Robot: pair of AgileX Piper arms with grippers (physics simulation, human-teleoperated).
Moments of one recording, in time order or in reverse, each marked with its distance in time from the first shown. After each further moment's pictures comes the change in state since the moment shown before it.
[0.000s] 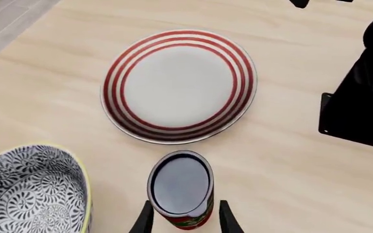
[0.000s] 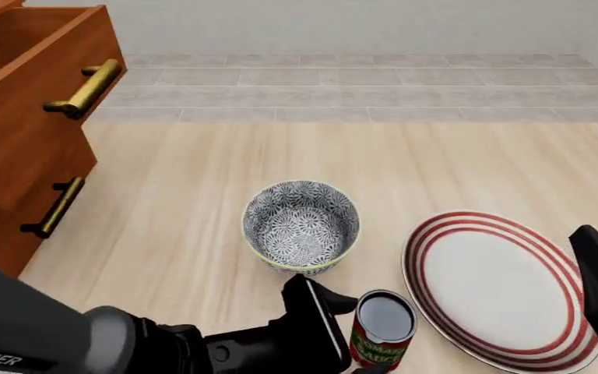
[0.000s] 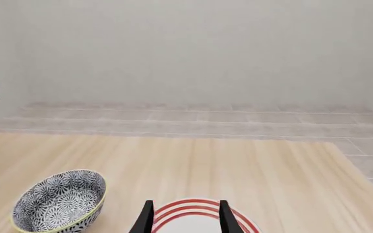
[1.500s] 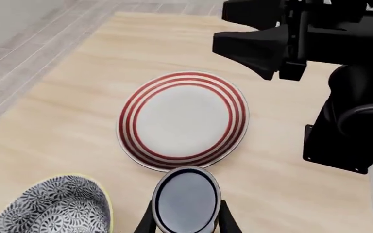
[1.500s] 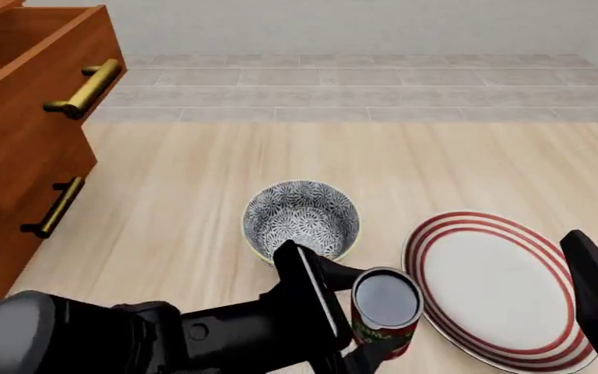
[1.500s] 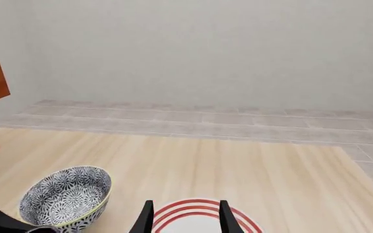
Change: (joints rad) left arm -0.010 -0.204 -0.020 0.116 0.026; right arm 0.035 0.000 0.026 -0.033 -0.014
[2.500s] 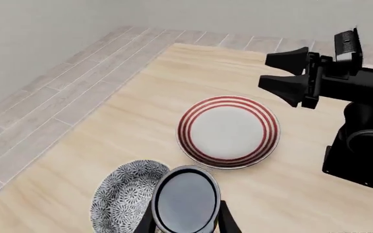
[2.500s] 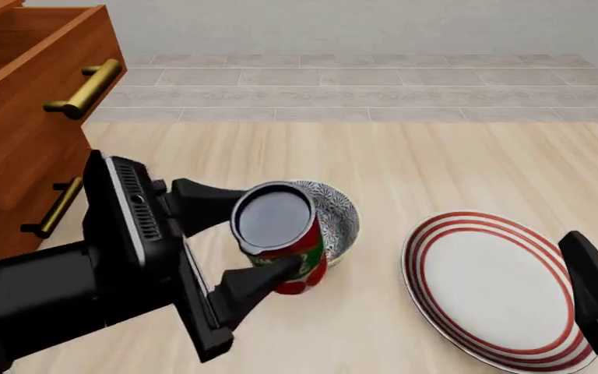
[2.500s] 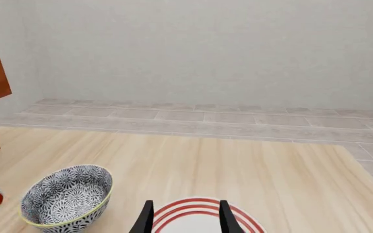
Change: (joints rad) left arm 0.152 -0.626 0.090 0.417 0.027; right arm 0.005 0.000 0.001 0.004 0.003
